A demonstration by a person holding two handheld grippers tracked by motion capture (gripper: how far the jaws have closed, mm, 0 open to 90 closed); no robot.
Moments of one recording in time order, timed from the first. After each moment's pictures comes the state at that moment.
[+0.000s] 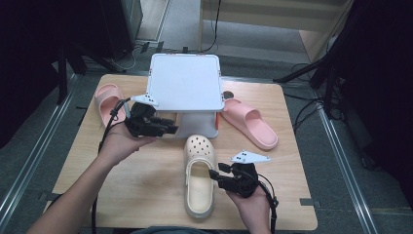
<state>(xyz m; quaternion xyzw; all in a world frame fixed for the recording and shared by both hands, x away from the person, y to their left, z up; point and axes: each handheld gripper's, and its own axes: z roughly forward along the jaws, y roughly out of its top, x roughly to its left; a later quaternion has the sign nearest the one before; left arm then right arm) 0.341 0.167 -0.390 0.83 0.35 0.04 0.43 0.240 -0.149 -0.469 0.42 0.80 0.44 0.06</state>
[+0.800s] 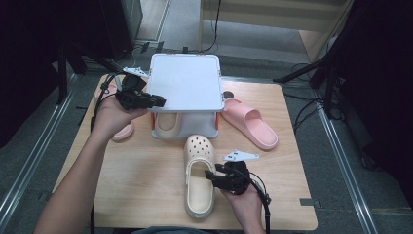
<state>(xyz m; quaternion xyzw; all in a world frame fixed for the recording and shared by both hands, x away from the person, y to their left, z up) 0.394 0.194 -0.373 0.82 0.39 0.09 0.40 0.255 -0.134 -0.495 0.43 0.81 0.40 0.06</state>
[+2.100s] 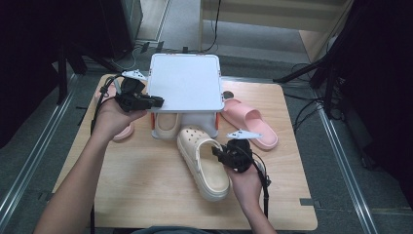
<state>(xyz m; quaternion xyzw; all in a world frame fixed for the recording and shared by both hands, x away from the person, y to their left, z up) 0.393 0.198 -0.382 0.82 0.39 0.10 0.41 0.299 -0.135 -0.462 0.46 0.78 0.40 0.10</state>
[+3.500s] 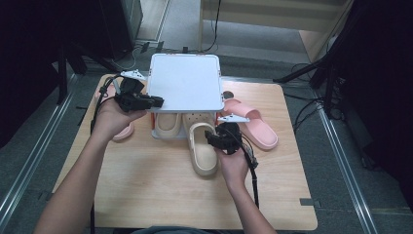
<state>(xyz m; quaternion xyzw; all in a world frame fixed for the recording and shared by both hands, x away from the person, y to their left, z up) 0.393 0.200 -0.383 0.82 0.39 0.09 0.42 0.348 -0.108 -0.471 0.48 0.76 0.40 0.15</state>
